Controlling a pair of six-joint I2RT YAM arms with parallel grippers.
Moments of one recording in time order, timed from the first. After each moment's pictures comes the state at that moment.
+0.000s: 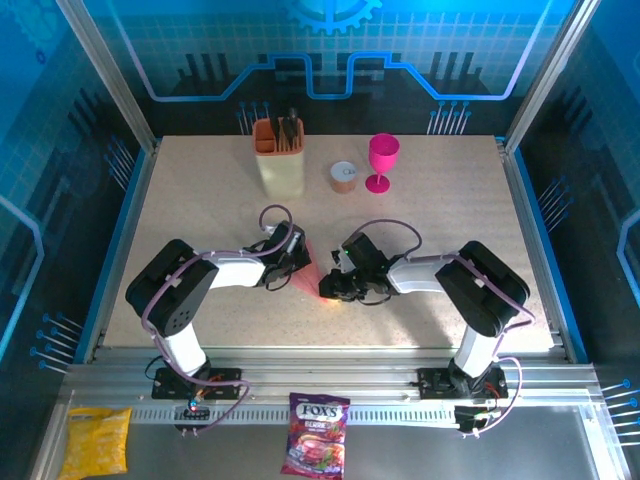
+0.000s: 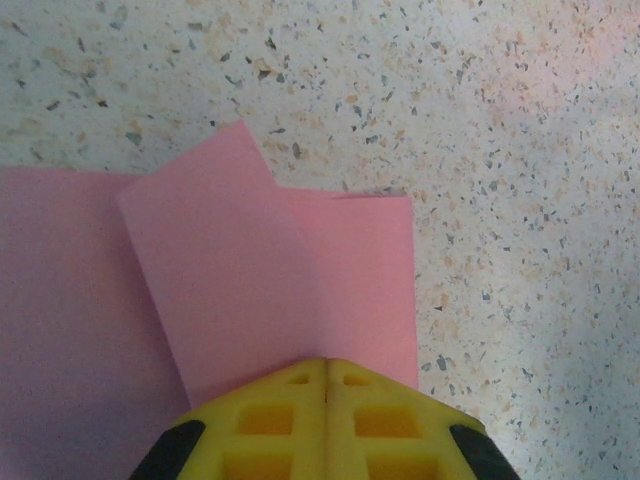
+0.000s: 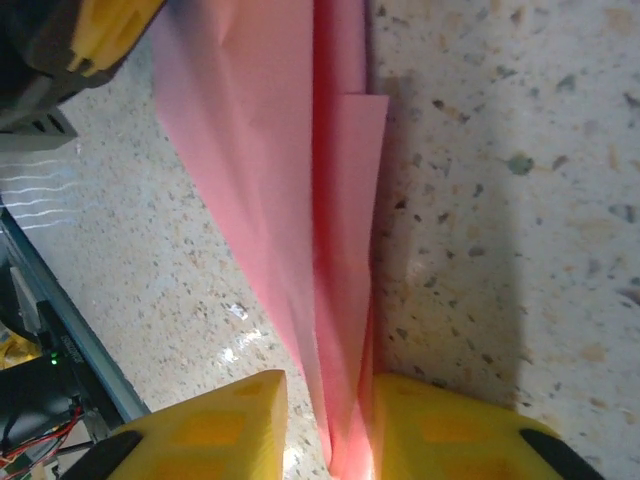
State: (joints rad) left arm -0.57 1.75 0.77 0.09 -0.08 -0.98; right arm 0.72 1.75 0.77 0.05 -0.50 0.80
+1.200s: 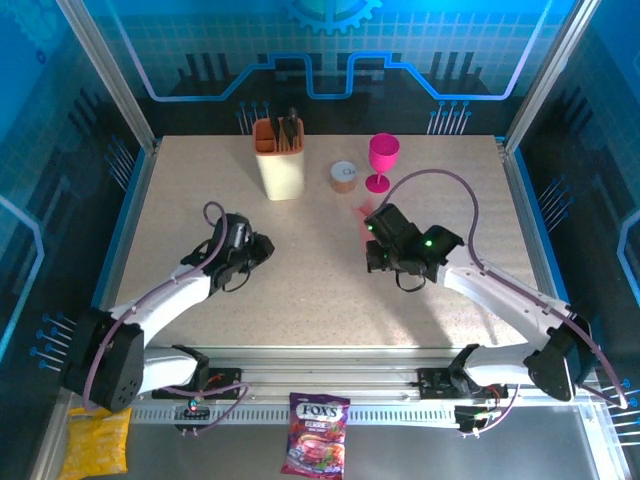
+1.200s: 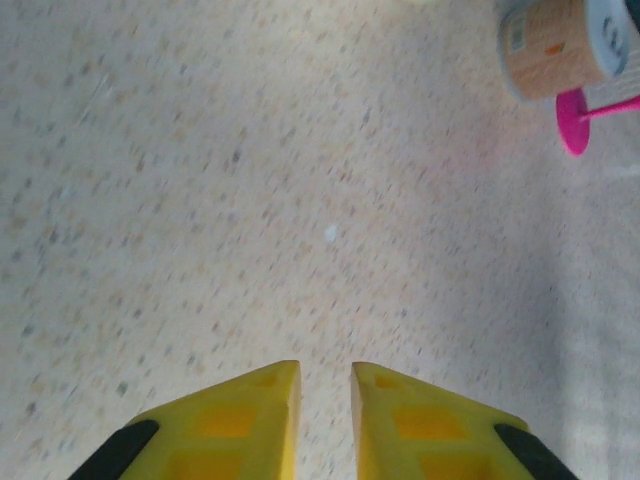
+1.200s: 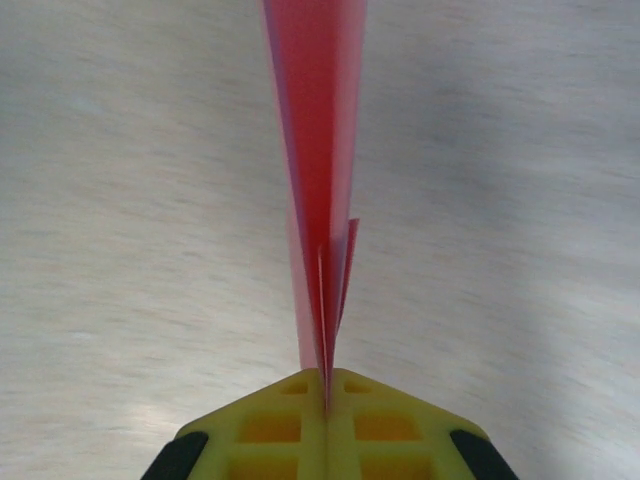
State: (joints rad) left arm -0.33 1.22 0.61 -0.18 0.10 -0.94; right arm 0.76 1.31 1.14 -0.96 0.31 0.58
